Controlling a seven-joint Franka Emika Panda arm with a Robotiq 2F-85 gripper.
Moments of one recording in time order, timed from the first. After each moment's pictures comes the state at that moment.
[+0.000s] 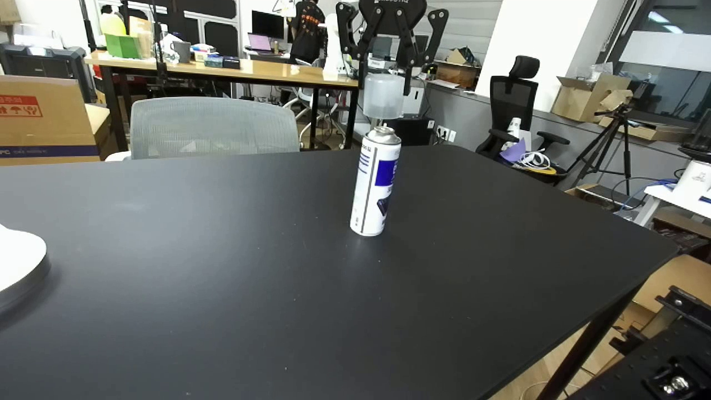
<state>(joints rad) 0.08 -0.06 0.09 -2.36 -0.18 2.36 1.02</state>
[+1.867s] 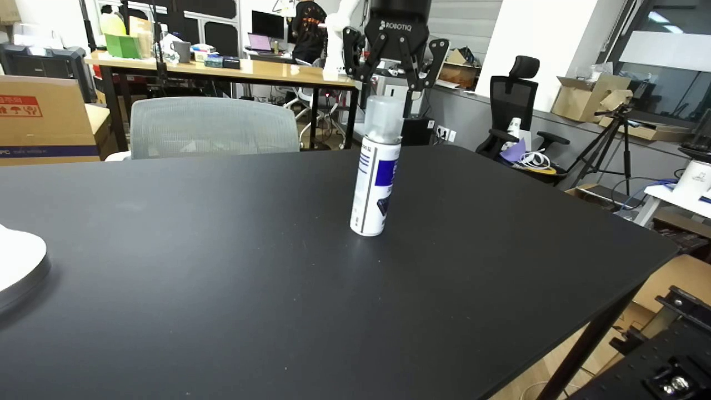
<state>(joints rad) 0.07 -0.02 0.07 -2.39 -0.09 2.42 0.99</state>
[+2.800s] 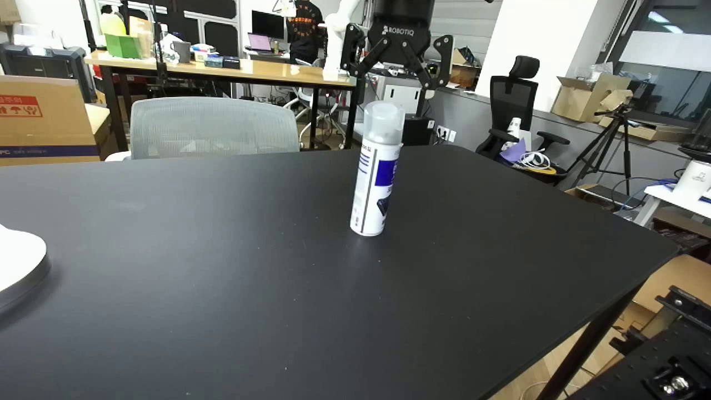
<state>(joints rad) 0.06 -0.01 0.06 -2.39 -0.09 2.43 0.99</state>
